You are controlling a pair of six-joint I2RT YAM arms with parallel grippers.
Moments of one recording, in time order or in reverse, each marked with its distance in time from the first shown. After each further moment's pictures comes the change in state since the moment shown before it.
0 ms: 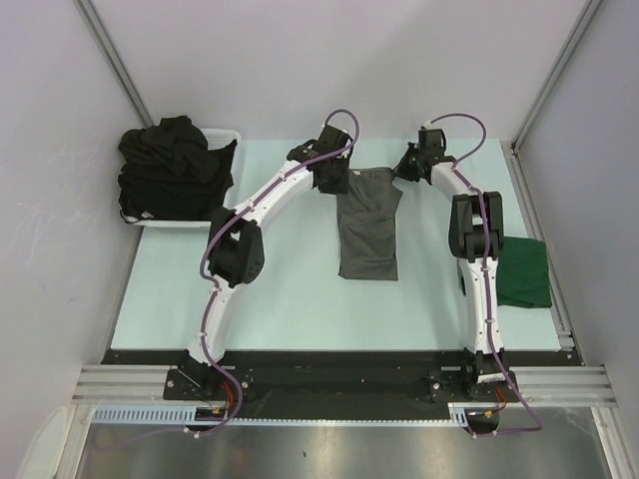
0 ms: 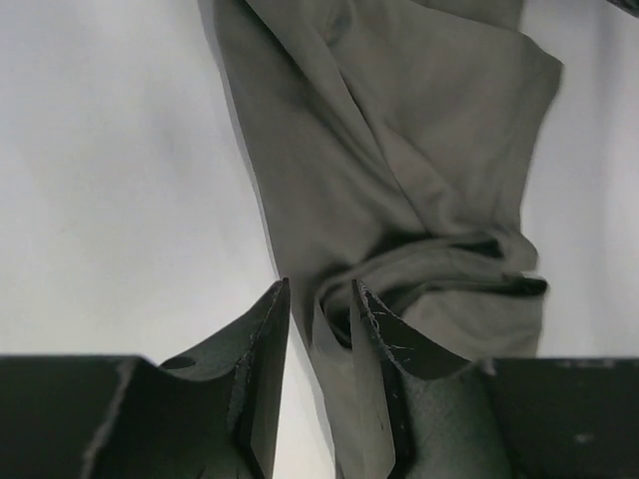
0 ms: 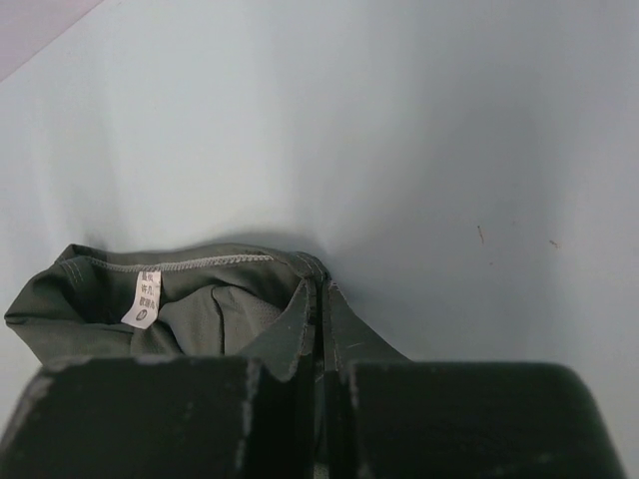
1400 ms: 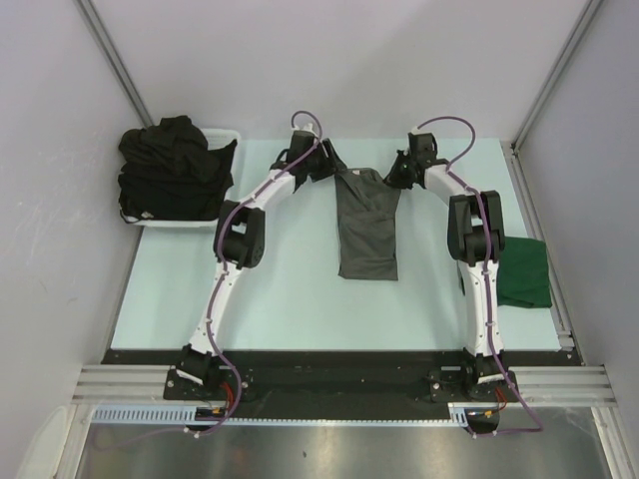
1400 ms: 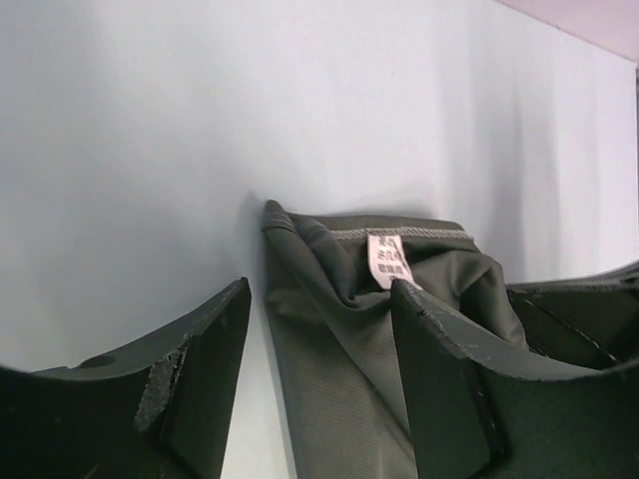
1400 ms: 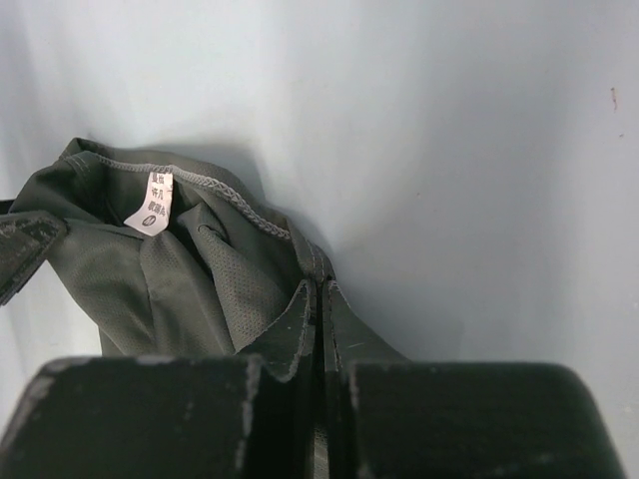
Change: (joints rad) left arm 0.206 0.401 0.155 0.596 0.303 -0.256; right arm 0.053 -0.106 -0.150 -0.023 -0.029 -0.050
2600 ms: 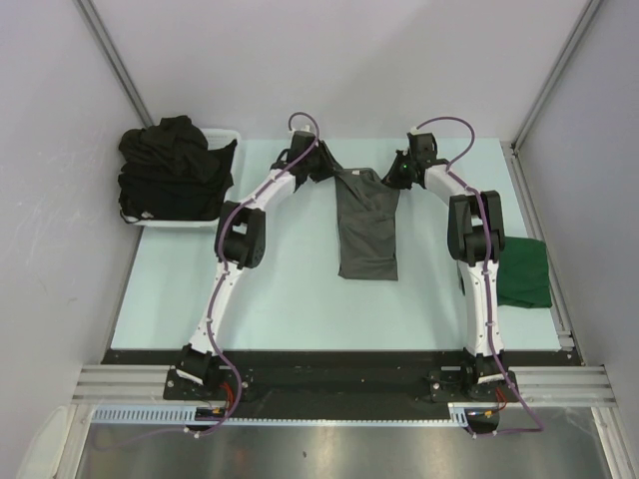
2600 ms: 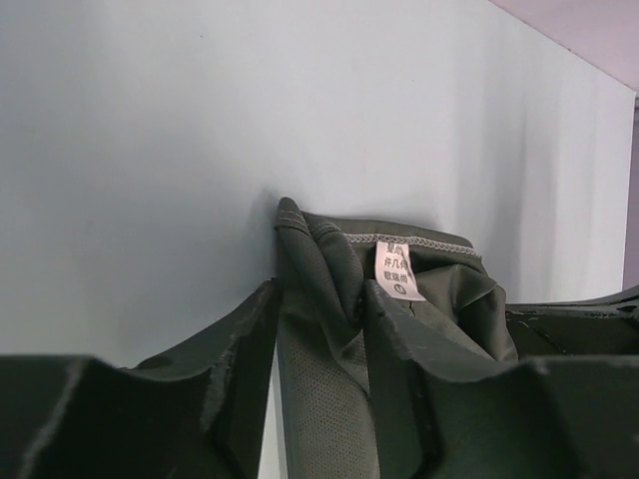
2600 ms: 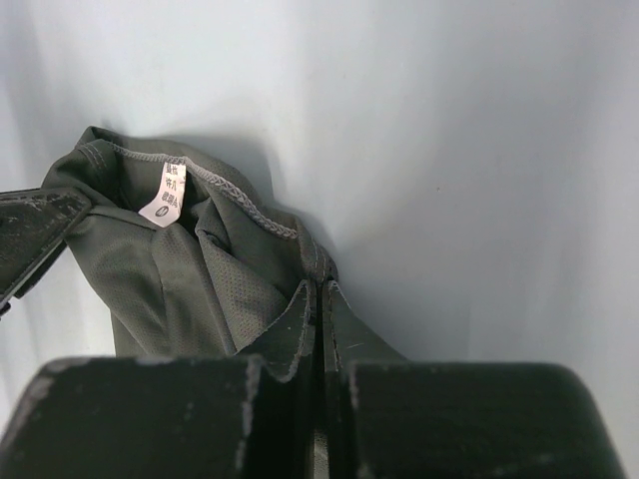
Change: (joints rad) left arm 0.000 0.018 0.032 -0.044 -0.035 -0.077; right arm 0.000 0.000 0.000 0.001 -0.036 0.004
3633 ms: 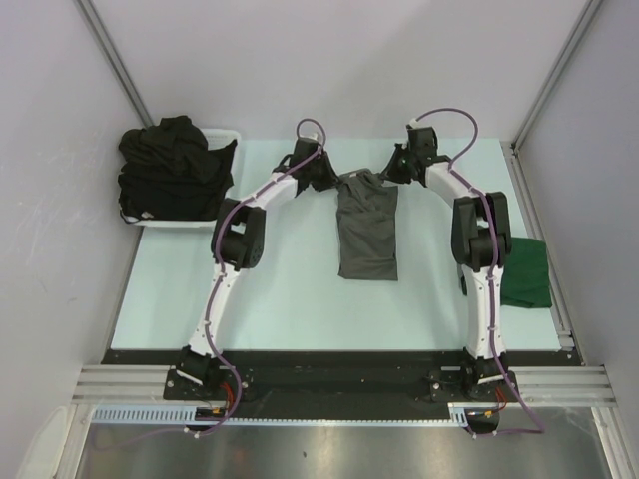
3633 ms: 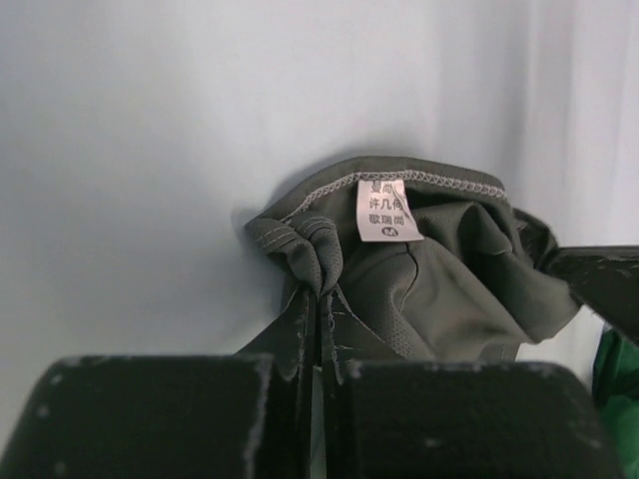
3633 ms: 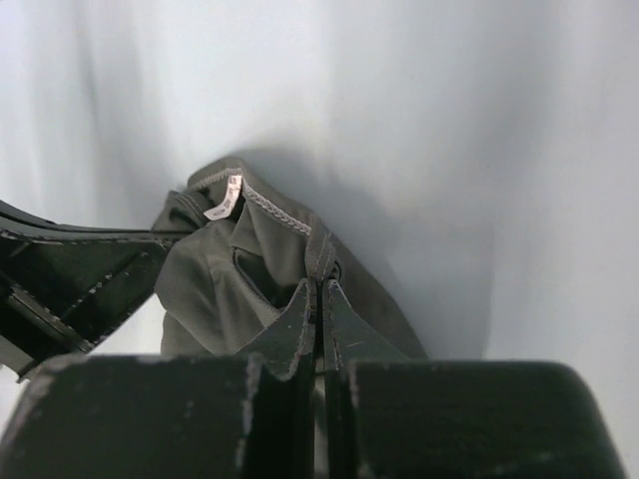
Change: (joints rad) left arm -0.026 -0.098 -0.183 0.016 0.067 0.064; right arm 0.023 -0.108 -0.069 0.017 0.028 -0.009
